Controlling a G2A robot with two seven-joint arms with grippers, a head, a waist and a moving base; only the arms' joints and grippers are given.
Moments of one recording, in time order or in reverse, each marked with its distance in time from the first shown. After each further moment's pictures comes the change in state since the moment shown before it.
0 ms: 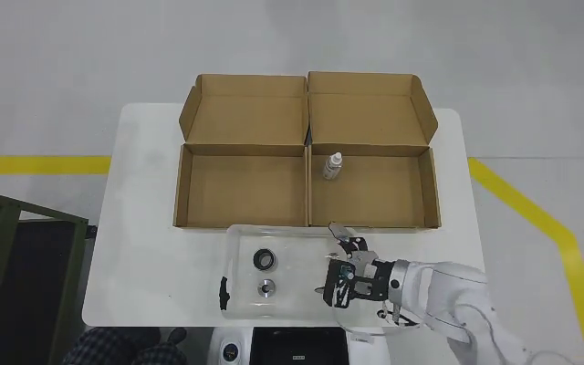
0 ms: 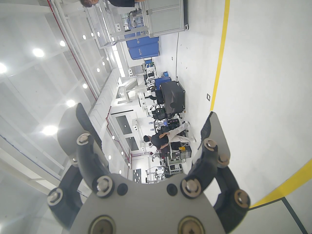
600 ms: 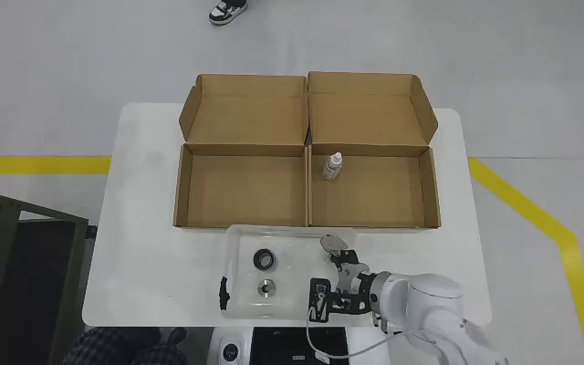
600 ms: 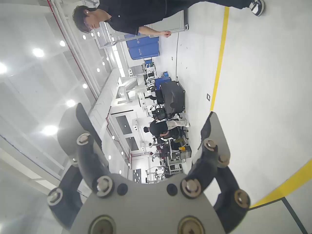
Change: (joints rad) left arm 0.000 0.000 0.000 0.000 0.000 0.000 0.000; right arm 0.013 0.004 -0.144 0.002 -0.228 0.020 0.115
